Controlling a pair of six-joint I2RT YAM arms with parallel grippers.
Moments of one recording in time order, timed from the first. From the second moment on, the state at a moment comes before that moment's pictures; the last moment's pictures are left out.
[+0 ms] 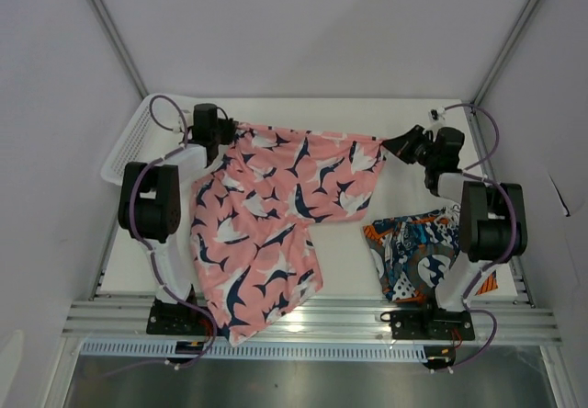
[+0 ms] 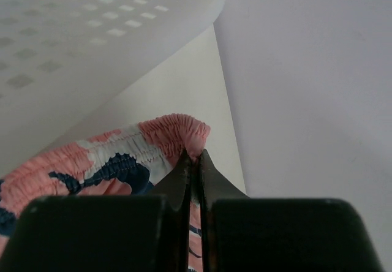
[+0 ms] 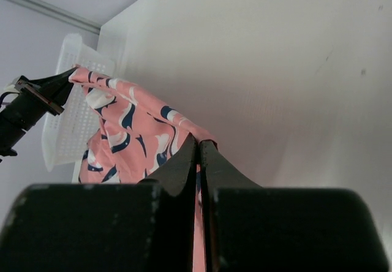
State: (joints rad) left arm -0.10 1.91 1.25 0.15 -0.09 -1.40; right arm -0.06 1.75 0.90 0.56 -0.59 0.69
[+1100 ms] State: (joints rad) left arm -0.29 1.96 1.57 0.08 0.01 -0.95; right arm -0.04 1.84 0.99 0.33 -0.65 0.62
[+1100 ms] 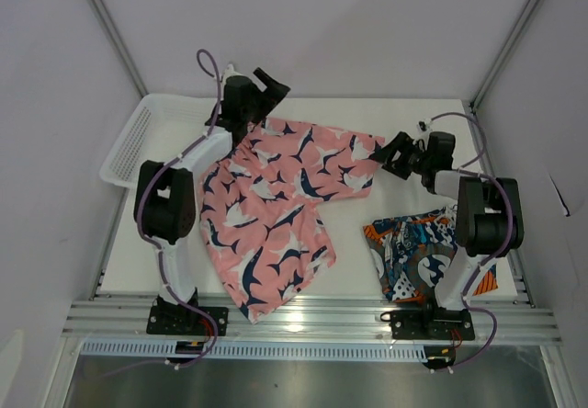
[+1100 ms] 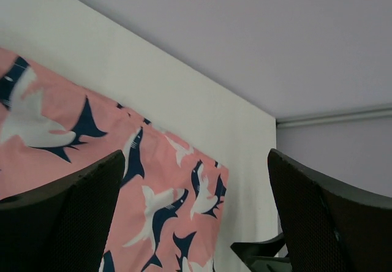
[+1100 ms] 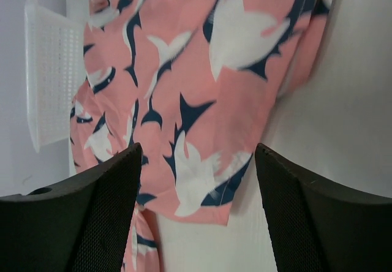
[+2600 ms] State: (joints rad) left arm -0.44 2.34 1.76 -0.03 0.11 -0.96; right arm 0.06 1.73 1.03 -0.04 -0.75 0.67
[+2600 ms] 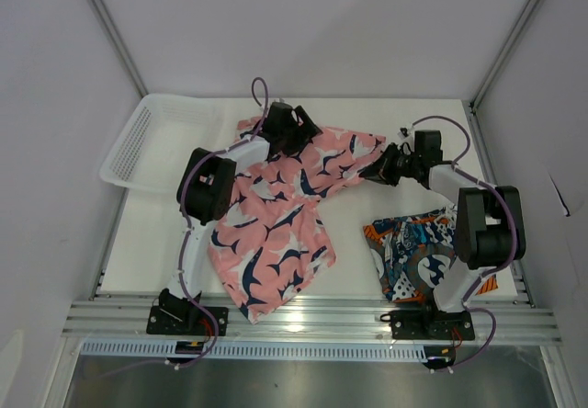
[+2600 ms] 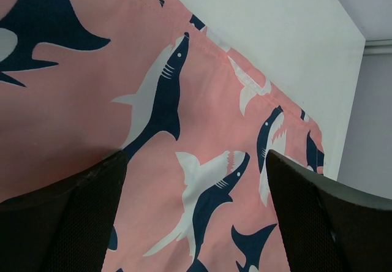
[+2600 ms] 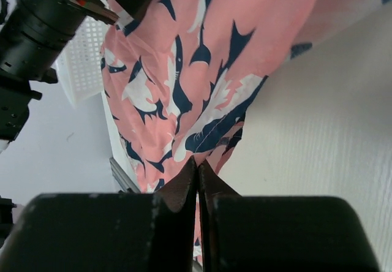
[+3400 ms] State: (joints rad) left arm -0.44 2.34 1.81 -0.07 0.07 -0.93; right arm 0.07 1.78 1.03 0.06 -0.90 0.67
